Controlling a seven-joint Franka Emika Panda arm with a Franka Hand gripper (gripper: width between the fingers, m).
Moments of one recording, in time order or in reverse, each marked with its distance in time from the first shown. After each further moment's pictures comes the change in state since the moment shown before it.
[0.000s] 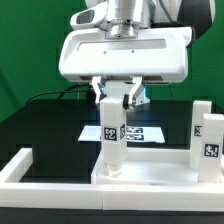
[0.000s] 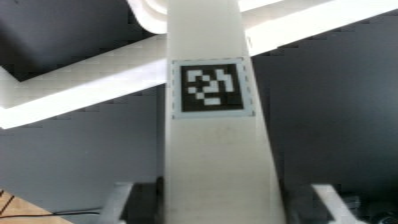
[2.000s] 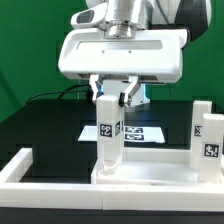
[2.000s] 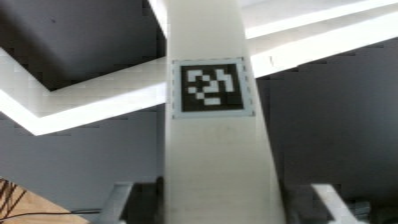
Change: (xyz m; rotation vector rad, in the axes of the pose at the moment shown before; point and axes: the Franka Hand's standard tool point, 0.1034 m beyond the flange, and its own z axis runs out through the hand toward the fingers) arm -0.012 0.012 -0.006 -0.030 0.008 -0.006
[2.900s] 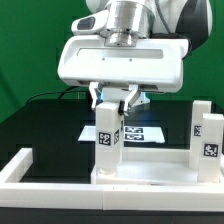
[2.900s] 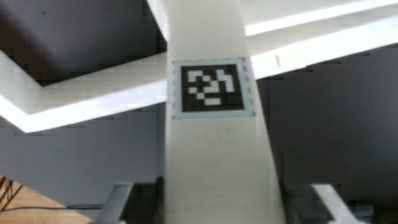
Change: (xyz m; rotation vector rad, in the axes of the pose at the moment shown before) arm -0.001 -0.002 0.012 -0.017 0.053 -0.029
